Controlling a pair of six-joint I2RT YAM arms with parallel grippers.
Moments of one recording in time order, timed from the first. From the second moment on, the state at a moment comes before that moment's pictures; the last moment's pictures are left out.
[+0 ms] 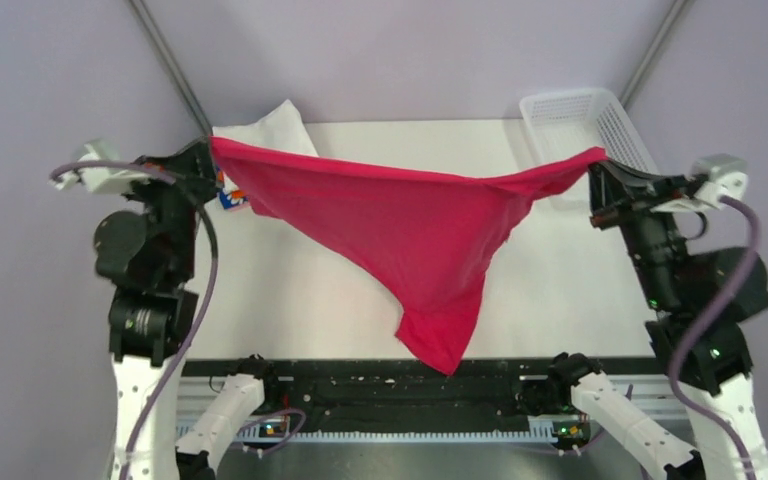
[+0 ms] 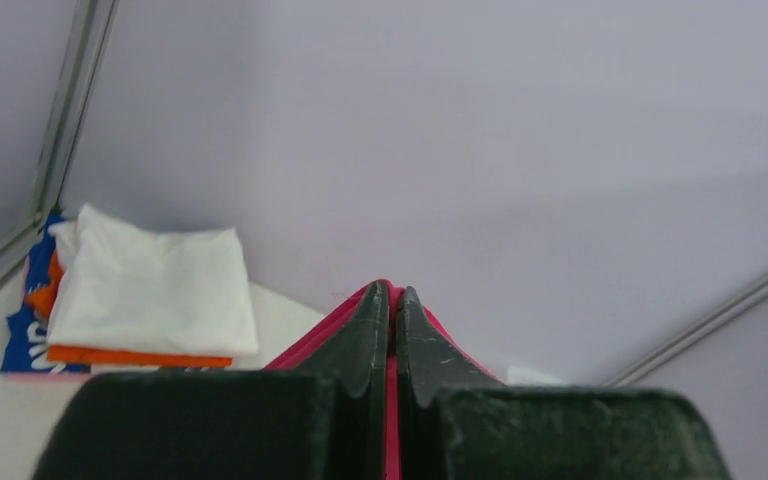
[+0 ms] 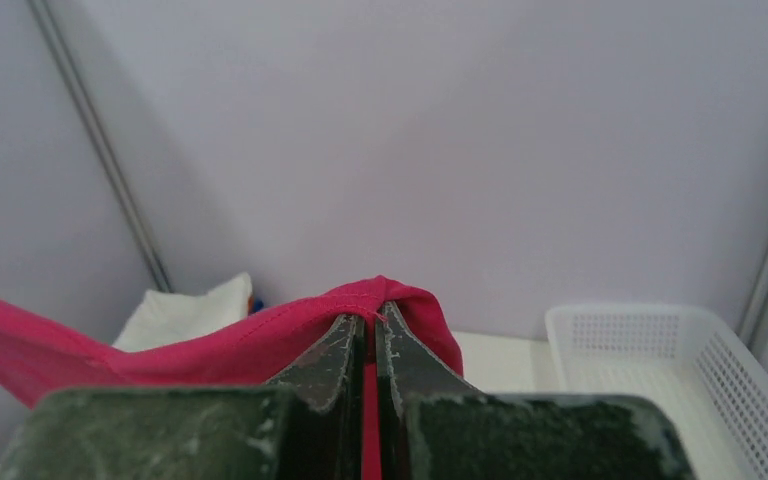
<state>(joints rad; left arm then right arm) -0.13 0.80 1.30 -0.32 -0.25 -0.59 0.43 0.64 1.17 -0.19 0.18 0.05</state>
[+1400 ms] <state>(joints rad) -0.13 1.82 1.49 -0.18 -0.42 -0.52 0.34 1.46 1.15 0.03 0.56 0.06</state>
